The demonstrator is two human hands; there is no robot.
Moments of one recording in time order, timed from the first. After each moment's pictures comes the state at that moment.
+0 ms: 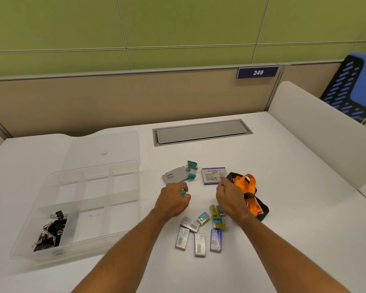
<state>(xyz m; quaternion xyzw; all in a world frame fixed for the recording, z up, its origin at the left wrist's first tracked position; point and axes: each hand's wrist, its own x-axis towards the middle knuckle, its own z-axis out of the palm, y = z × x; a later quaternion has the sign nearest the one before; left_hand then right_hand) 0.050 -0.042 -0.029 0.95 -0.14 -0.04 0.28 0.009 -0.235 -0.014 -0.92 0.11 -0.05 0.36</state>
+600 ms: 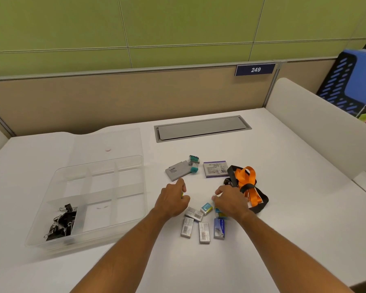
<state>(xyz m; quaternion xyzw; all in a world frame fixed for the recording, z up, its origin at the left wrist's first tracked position) 0.024 -0.023 -0.027 0.95 -0.14 -0.06 0.26 -0.013 -0.227 -0.026 -0.96 0.13 0.05 0.24</state>
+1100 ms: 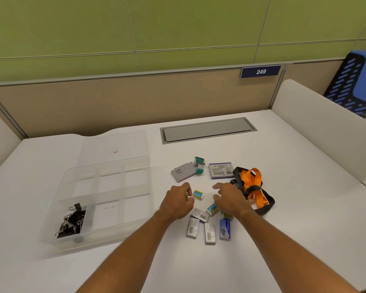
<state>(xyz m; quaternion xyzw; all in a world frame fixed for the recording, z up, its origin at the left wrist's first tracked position) 0.014 -0.018 -0.018 0.94 -0.14 -0.06 0.30 -0.005 -0.213 -0.015 -0.96 0.09 0.08 0.27</state>
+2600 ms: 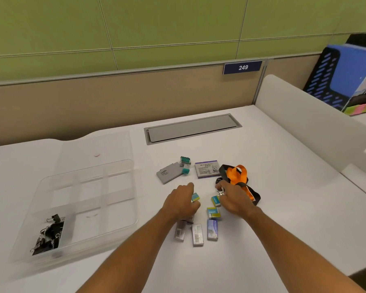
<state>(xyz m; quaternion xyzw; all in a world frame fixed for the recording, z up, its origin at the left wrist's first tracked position) 0.022 -0.068 -0.020 0.95 -0.22 -0.10 0.20 -0.021 -0.263 -0.014 -0.95 0.09 0.07 0.30</state>
